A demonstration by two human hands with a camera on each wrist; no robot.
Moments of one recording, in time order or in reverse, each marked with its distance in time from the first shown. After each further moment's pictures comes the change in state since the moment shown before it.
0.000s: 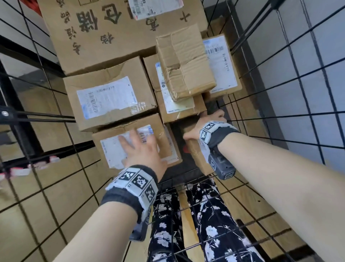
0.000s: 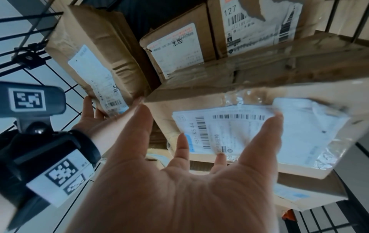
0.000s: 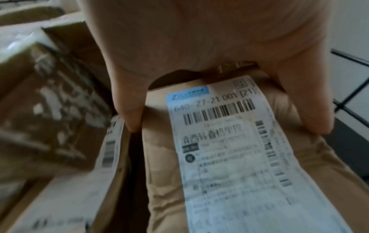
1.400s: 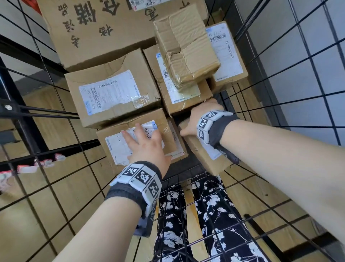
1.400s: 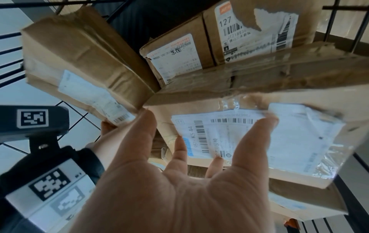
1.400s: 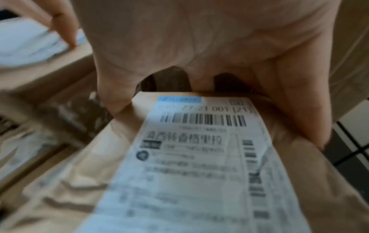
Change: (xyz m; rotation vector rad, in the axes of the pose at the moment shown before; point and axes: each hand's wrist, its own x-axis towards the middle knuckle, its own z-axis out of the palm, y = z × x) left_hand 0.000 -0.010 0.008 0.006 0.000 0.055; right_hand -0.044 -0.006 -0.009 -0.123 0.163 -0.329
